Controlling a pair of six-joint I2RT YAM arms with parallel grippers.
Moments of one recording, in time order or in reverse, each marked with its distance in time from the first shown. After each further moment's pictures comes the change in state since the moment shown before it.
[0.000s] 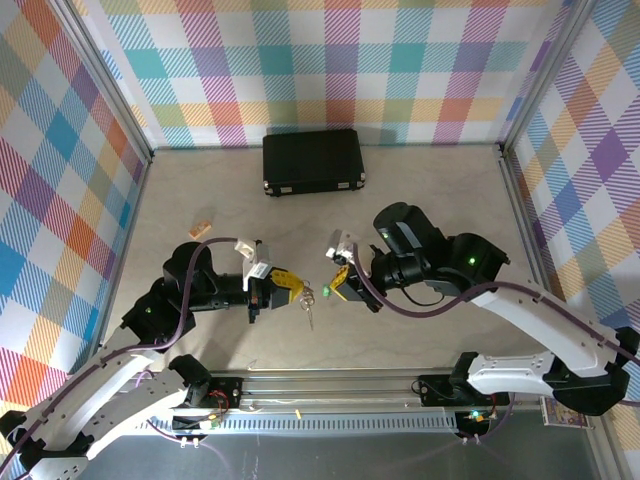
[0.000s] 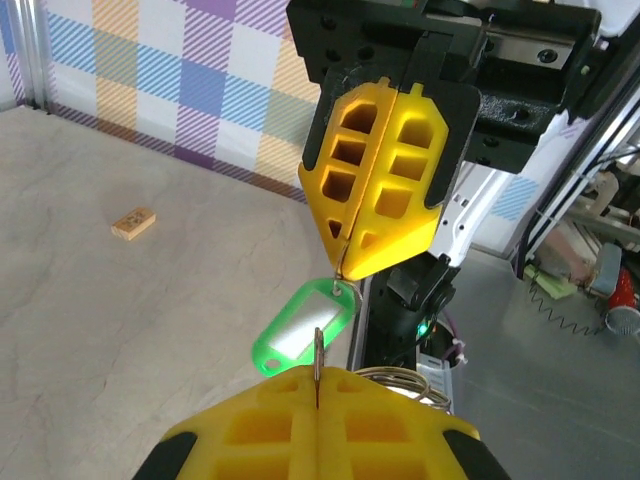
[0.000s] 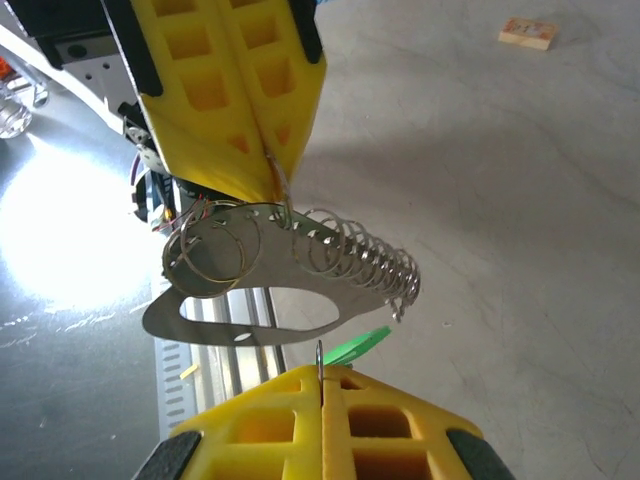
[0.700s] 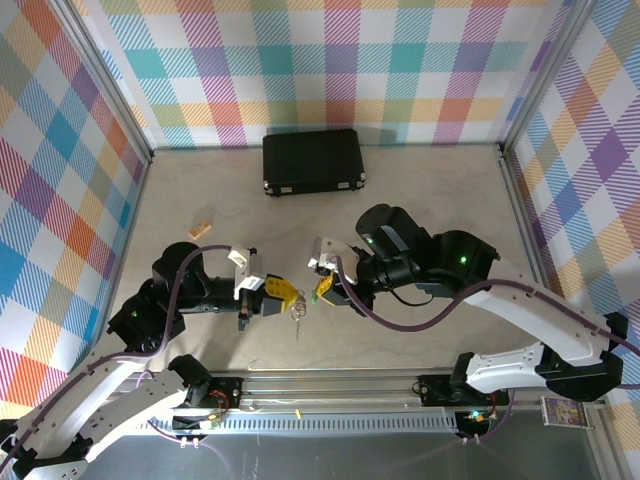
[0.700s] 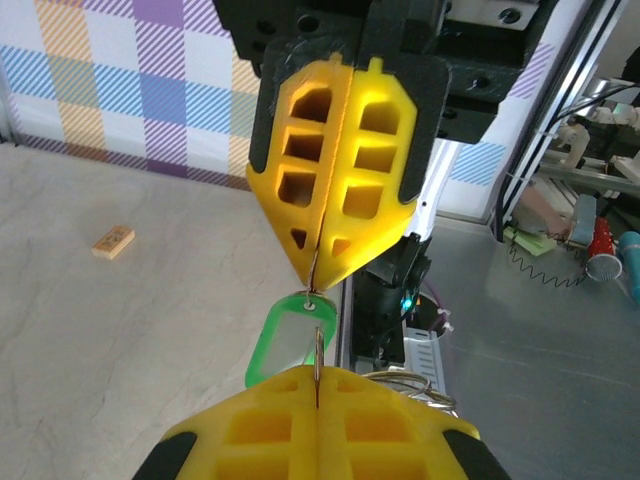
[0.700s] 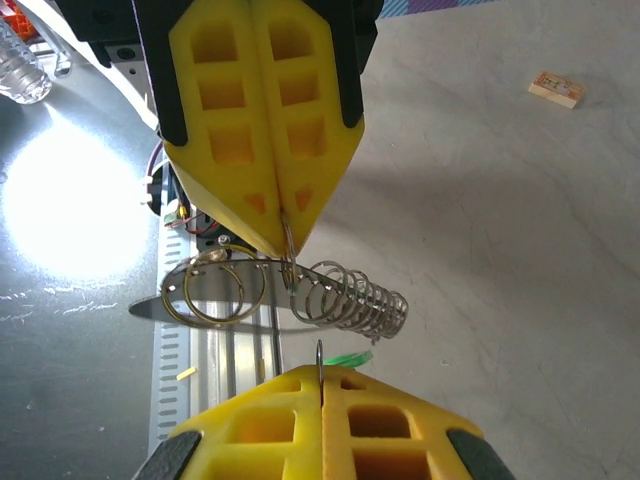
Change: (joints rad) left arm 0.000 -0.035 0.061 -0.105 0.072 0.124; right arm 0.114 0.077 0.135 -0.034 0.060 -0.066
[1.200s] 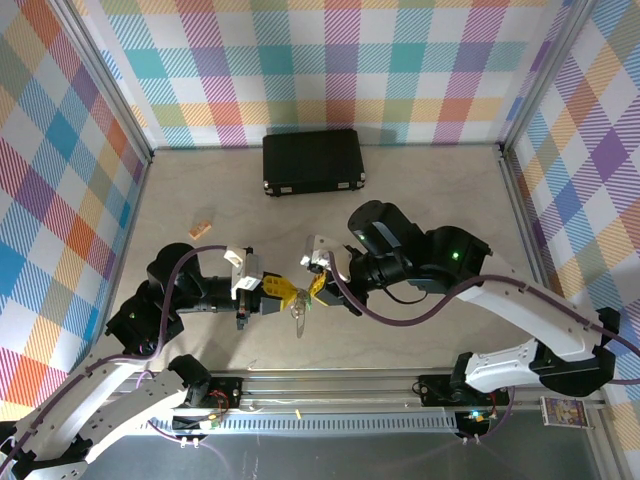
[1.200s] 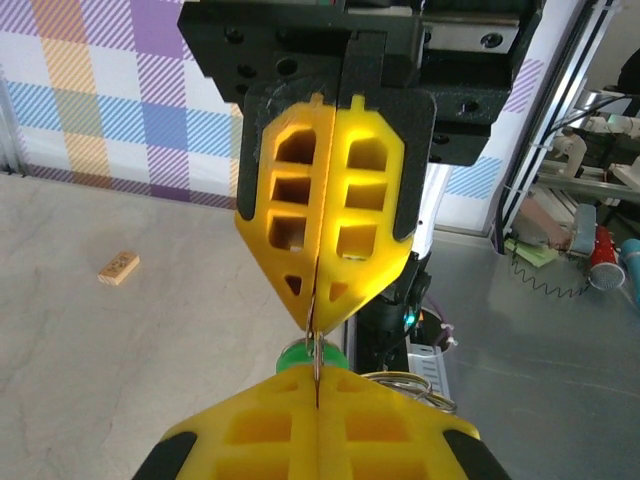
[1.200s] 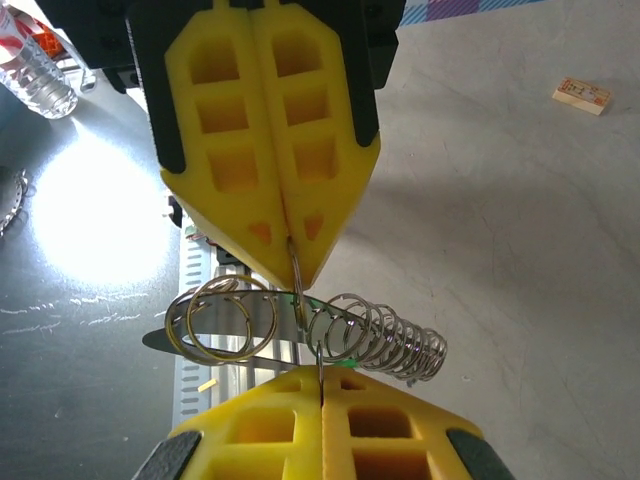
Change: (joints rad) left arm 0.000 -0.014 0.000 0.040 -0.001 -0.002; right arm 0.007 0.047 0.045 -0.002 -0.033 0.030
